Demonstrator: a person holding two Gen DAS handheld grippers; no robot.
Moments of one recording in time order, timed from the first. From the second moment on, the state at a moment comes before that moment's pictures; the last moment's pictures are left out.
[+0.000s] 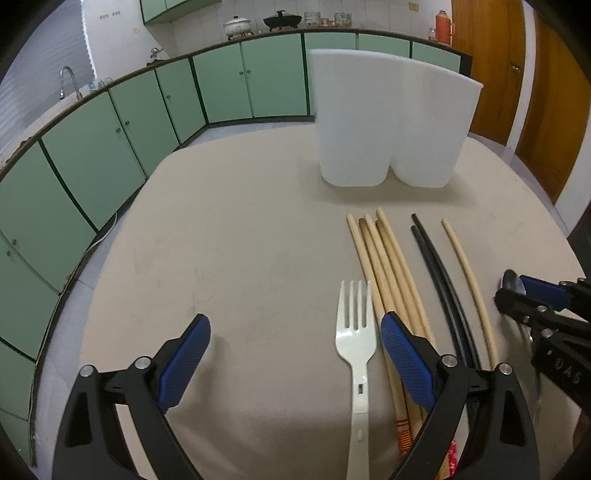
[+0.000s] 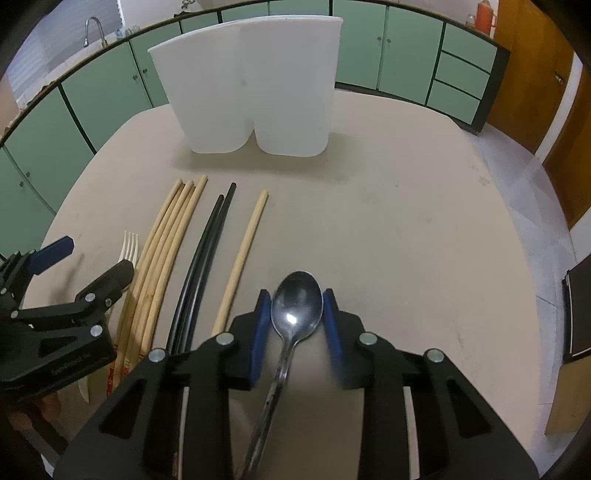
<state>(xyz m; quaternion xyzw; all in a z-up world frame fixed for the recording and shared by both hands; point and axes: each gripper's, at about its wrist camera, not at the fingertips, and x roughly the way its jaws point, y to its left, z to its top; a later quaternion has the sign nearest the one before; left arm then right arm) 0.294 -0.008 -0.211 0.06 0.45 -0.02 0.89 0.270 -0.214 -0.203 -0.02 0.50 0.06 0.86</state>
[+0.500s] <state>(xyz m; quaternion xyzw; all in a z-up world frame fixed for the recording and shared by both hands) 0.284 0.004 -0.204 0.04 0.45 -0.02 0.89 0.267 -0.213 -0.203 -0.01 0.49 0.06 0.87</state>
